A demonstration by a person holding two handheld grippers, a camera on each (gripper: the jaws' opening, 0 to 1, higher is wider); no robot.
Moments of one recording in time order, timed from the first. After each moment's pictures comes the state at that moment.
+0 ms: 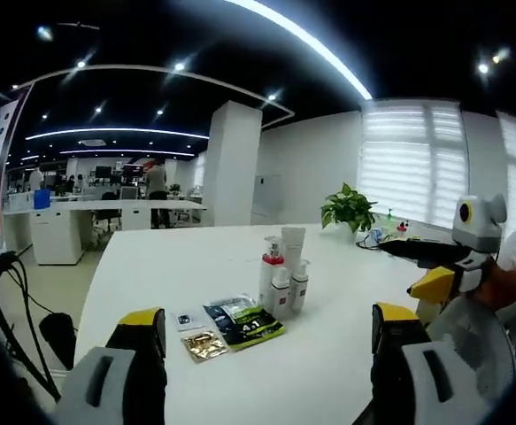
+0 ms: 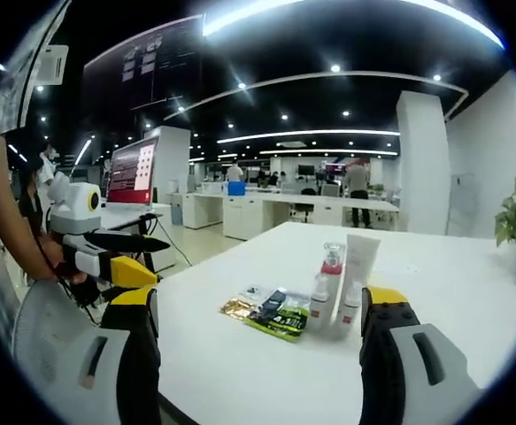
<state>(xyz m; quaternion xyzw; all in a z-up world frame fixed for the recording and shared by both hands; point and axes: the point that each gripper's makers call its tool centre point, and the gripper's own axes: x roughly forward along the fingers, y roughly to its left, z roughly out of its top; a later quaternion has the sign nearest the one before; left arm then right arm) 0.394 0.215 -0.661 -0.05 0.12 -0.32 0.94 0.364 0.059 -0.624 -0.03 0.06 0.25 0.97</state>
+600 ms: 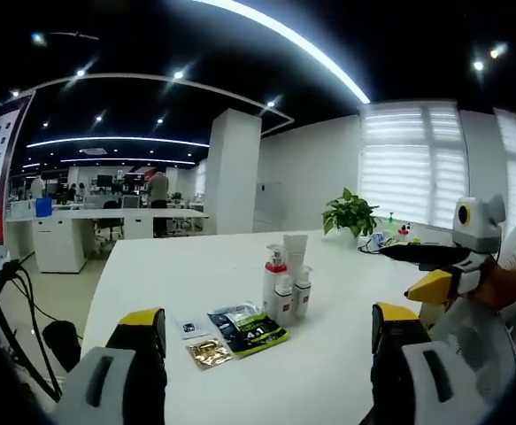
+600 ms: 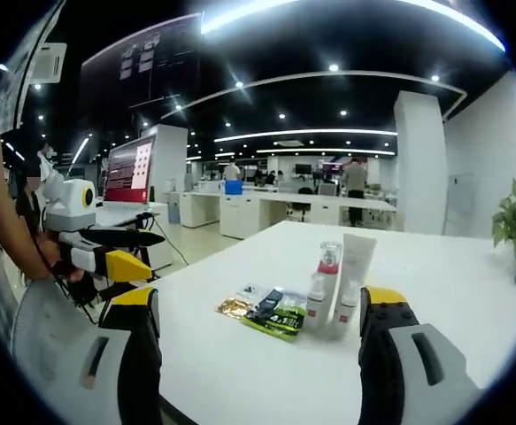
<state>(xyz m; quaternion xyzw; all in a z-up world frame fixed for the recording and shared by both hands) 0.394 0.218 -0.655 -0.04 0.10 -0.32 0.94 0.364 0.057 -0.623 -0.03 0.06 0.24 0.97</state>
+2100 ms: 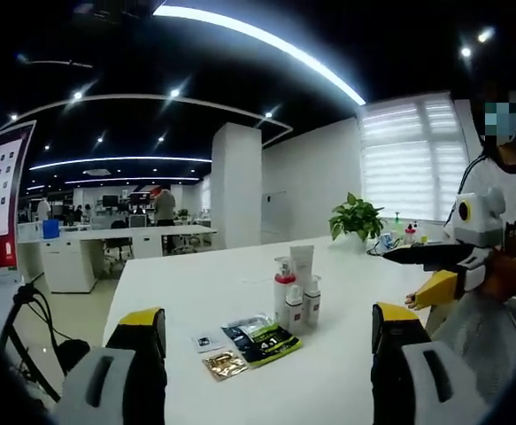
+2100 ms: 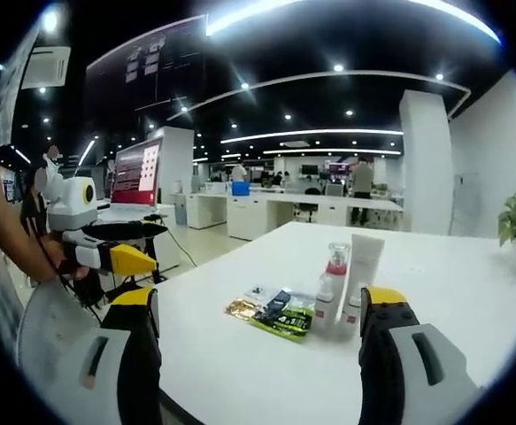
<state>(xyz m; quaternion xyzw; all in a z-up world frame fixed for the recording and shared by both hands) 0.389 0.223 -0.634 -0.02 0.06 -0.30 0.95 0.360 0.063 -0.622 -0.02 0.06 0.26 0.96</state>
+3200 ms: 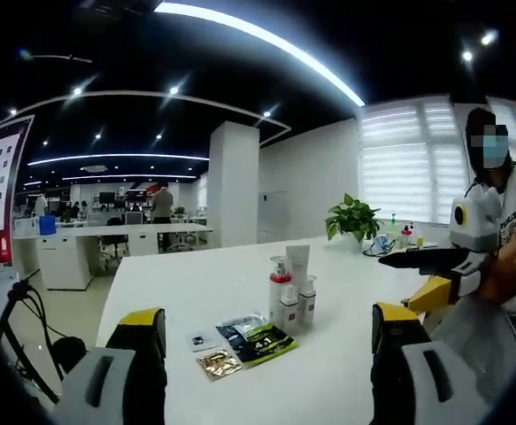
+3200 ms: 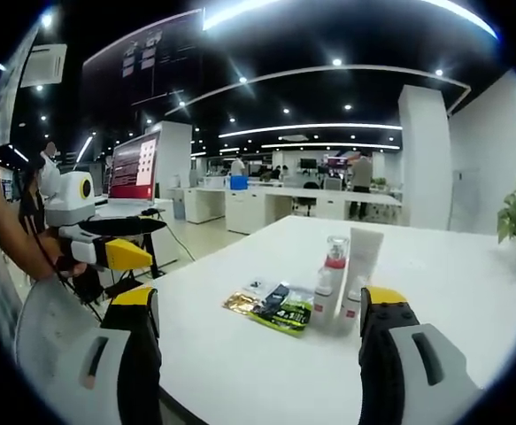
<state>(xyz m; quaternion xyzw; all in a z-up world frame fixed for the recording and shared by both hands) 0.386 0.216 -0.633 -0.02 0.07 -0.31 0.95 0.362 0.062 -0.629 -0.03 0.07 0.25 0.96</state>
